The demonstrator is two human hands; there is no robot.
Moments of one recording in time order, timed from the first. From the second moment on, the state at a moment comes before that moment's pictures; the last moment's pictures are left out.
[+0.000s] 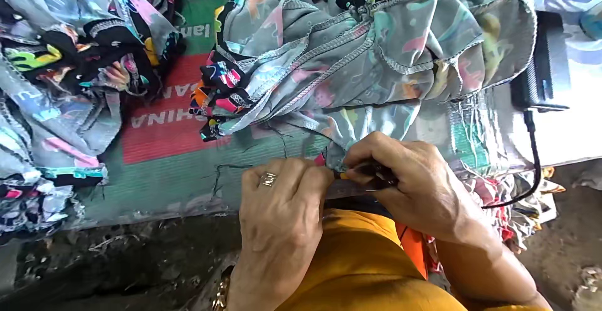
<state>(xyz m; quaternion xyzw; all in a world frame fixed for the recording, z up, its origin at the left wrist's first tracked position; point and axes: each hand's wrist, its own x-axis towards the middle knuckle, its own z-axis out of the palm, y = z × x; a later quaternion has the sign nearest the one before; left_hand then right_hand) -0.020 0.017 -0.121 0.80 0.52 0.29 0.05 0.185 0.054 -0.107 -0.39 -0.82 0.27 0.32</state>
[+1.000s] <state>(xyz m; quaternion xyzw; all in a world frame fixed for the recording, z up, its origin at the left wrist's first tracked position) -0.016 0.014 -0.130 0.80 0.51 0.30 0.00 0.192 0.036 -0.101 -0.43 -0.84 0.19 0.28</state>
